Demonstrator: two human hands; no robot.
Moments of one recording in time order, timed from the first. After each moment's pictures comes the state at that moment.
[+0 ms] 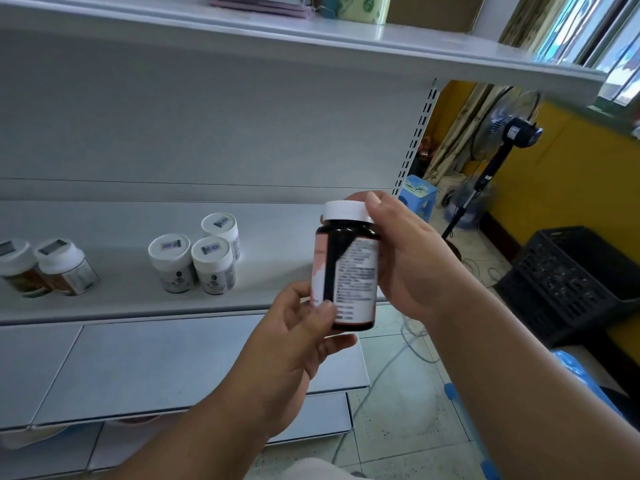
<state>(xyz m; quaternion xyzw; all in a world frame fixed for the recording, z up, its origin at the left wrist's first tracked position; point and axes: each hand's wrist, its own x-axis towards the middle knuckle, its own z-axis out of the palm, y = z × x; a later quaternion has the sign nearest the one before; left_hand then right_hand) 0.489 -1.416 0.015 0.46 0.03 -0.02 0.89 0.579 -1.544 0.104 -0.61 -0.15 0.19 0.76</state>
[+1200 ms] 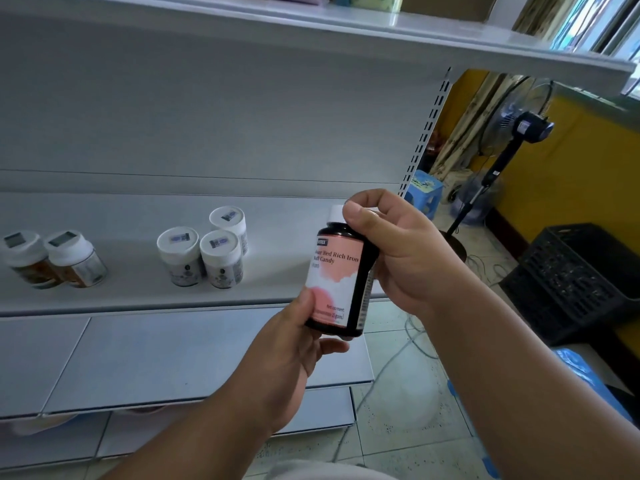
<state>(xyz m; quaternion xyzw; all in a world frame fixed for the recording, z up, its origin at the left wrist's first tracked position) 0.486 -1.406 0.005 0.50 0.04 -0.03 0.86 0.580 -1.530 0.101 -0.65 -0.14 0.16 0.73</state>
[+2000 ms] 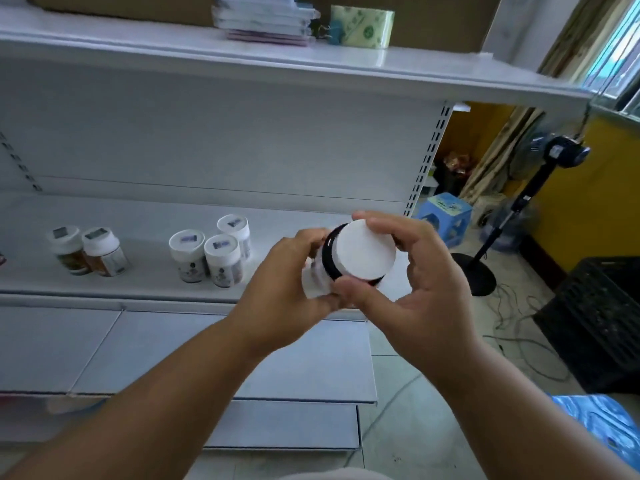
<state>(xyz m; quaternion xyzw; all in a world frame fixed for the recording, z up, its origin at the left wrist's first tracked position) 0.520 -1.414 0.047 0.86 -0.07 0.21 0.45 0.543 -1.590 0.095 -0.74 -0.38 -0.19 0.53</state>
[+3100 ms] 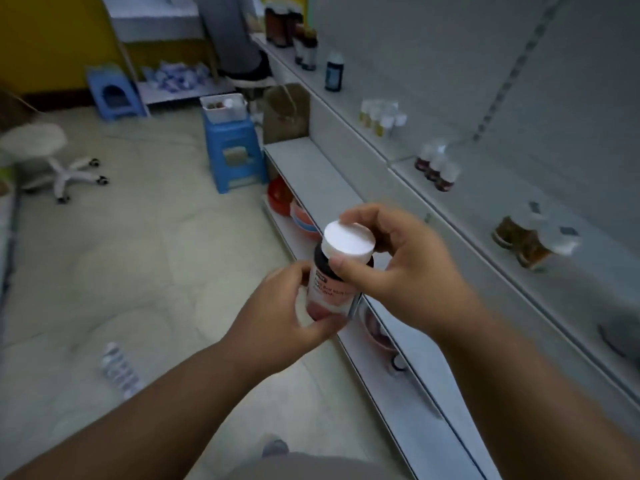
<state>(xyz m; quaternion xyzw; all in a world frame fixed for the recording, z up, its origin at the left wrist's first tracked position) 0.153 -1.196 -0.016 0.74 0.49 0.26 0.38 0.333 -1.203 0.050 -0.56 -0.67 0.30 0.39</state>
